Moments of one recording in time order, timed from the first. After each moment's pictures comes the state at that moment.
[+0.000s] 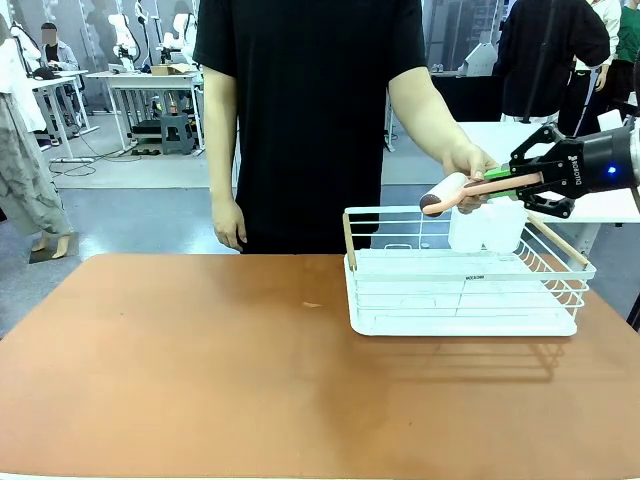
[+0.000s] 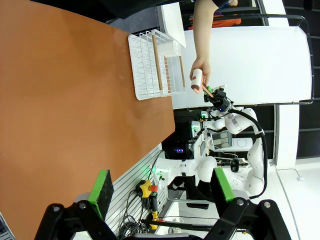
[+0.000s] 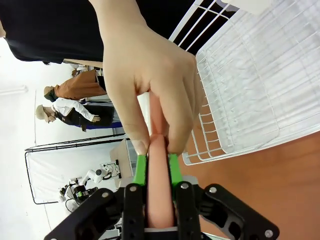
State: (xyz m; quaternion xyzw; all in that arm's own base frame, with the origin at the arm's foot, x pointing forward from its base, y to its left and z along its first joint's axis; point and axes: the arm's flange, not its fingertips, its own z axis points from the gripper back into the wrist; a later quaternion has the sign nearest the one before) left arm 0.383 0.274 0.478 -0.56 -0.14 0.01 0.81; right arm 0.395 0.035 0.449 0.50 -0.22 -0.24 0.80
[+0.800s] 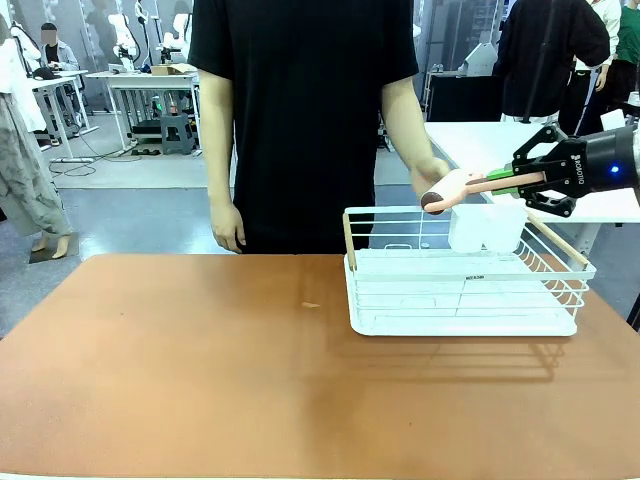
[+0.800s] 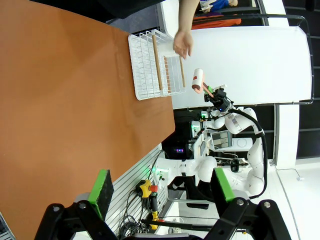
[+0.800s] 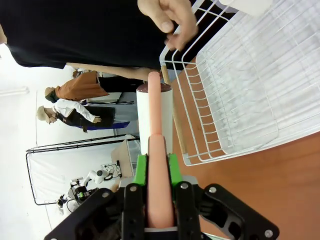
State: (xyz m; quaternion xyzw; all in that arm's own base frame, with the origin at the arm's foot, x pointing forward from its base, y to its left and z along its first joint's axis) left arm 0.383 0.274 0.478 -0.56 -0.14 0.01 0.81; right arm 0.395 0.032 0.450 0.50 -0.22 -0.24 0.80
